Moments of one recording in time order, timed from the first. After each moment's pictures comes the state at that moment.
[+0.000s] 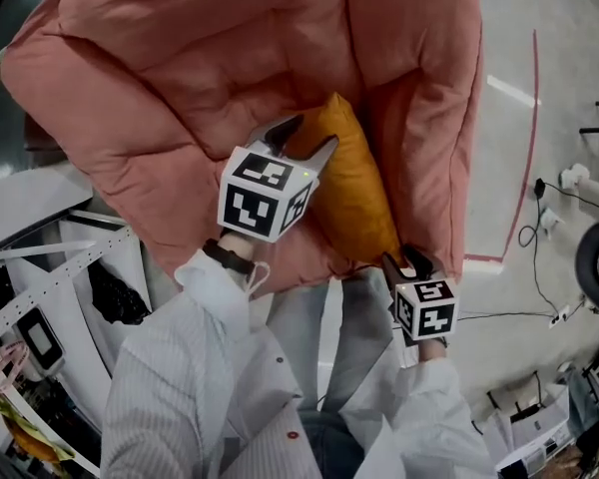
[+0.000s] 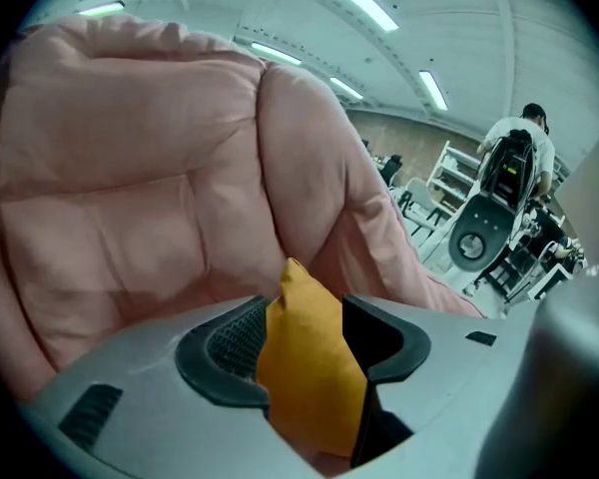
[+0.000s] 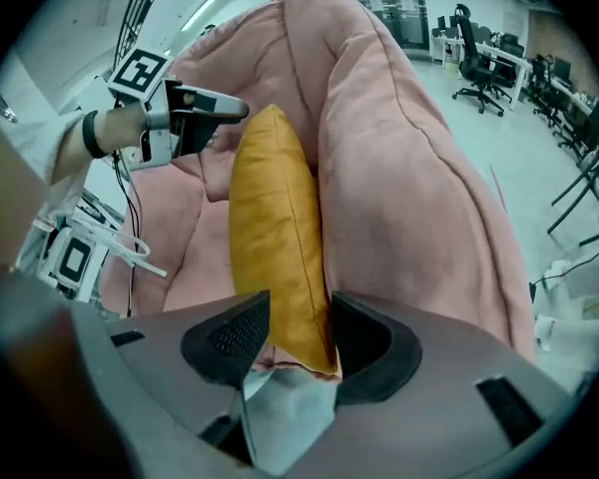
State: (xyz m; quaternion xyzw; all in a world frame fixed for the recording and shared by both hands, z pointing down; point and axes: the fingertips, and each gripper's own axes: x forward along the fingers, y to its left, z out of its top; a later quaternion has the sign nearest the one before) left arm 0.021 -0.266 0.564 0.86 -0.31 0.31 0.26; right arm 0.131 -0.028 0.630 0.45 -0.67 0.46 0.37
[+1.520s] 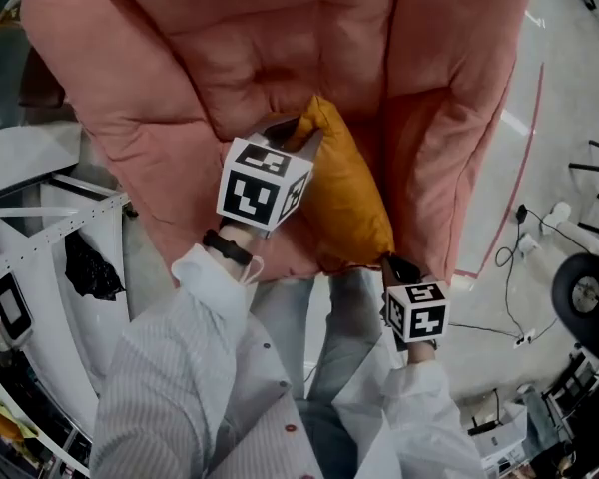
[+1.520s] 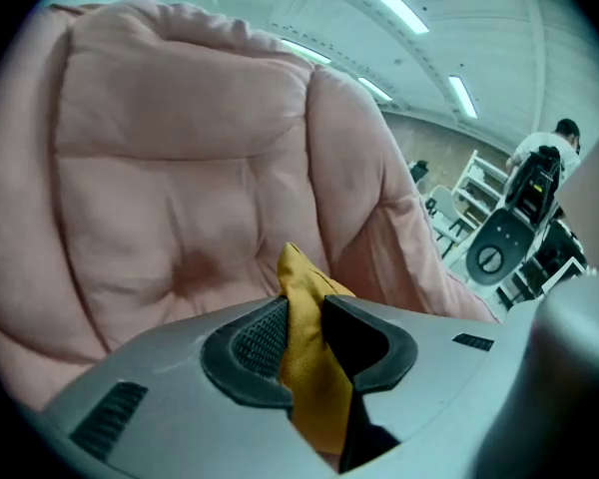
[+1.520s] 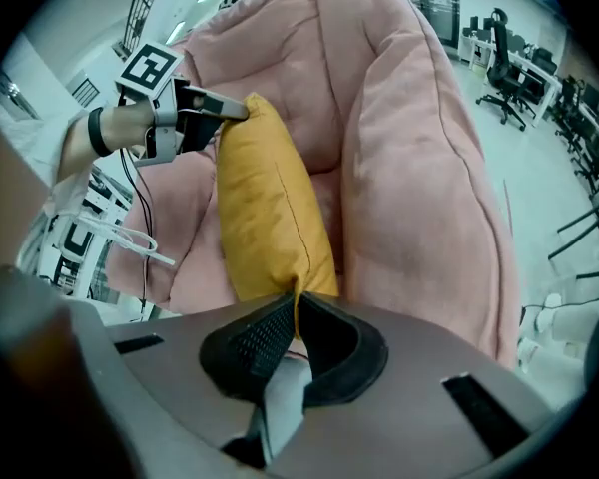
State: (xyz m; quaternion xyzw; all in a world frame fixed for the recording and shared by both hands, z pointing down) left arm -0.033 -0.267 0.579 0.83 -0.36 0.31 0.31; right arm 0.117 -0.032 0.619 0.40 -0.68 0.45 0.43
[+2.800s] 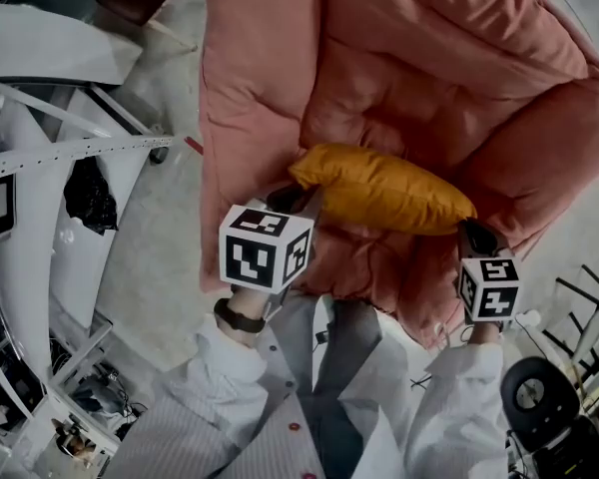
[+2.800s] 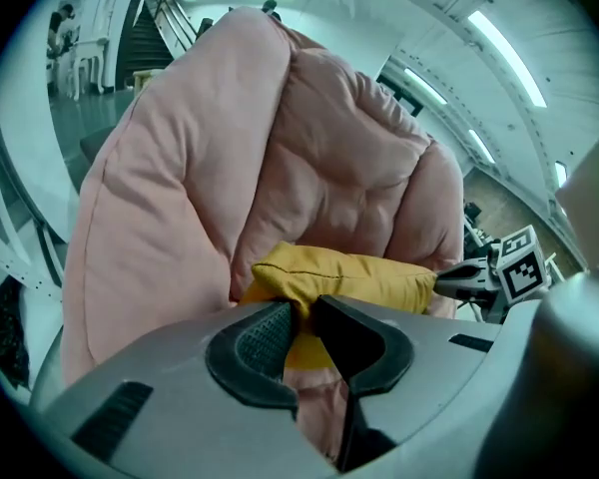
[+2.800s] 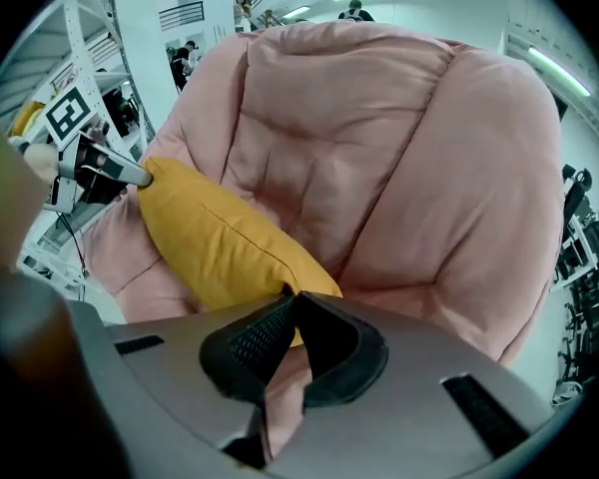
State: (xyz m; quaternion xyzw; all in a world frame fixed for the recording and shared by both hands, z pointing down) left arm -0.188 -0.207 0.536 0.66 -0.54 0.21 0.48; right arm 0.078 -0.272 0.549 0.32 -0.77 0.19 0.52
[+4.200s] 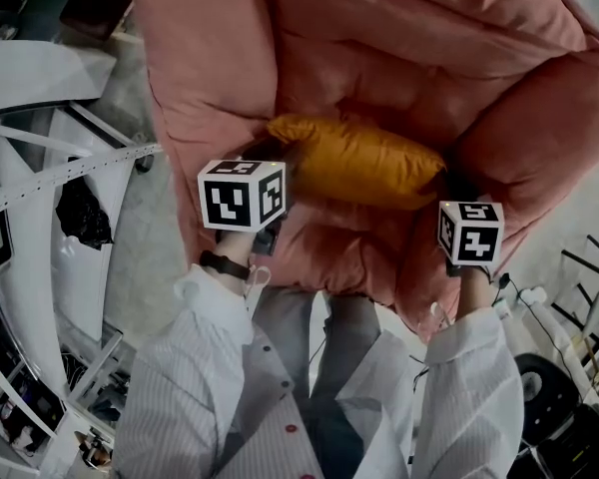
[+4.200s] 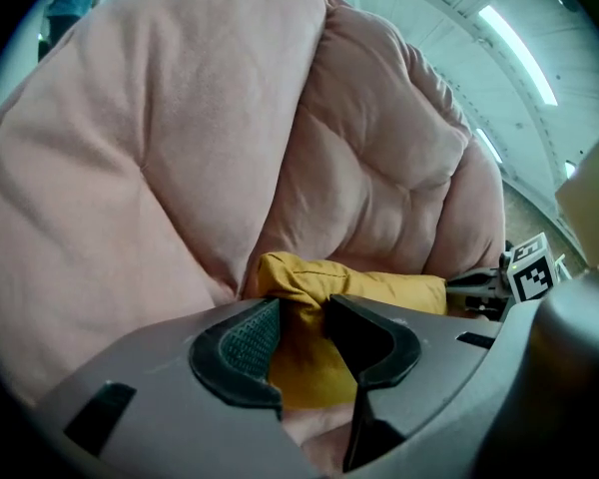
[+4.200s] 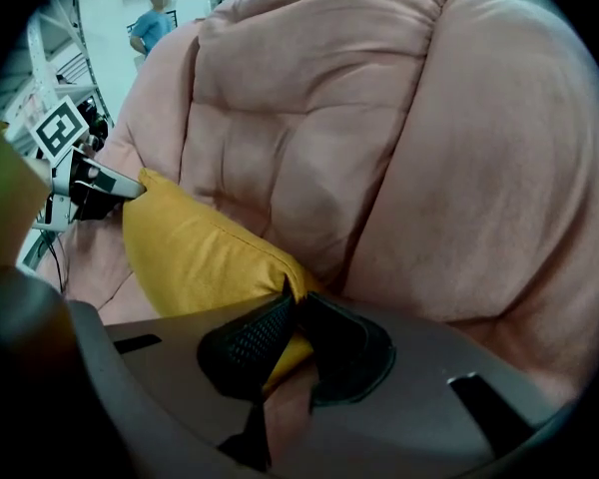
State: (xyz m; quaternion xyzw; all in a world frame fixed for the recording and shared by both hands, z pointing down) left arm -0.213 -0.284 0.607 0.65 -0.55 0.21 0.48; right arm 0.061 -0.337 0.615 0.36 -0.76 0.22 0.50
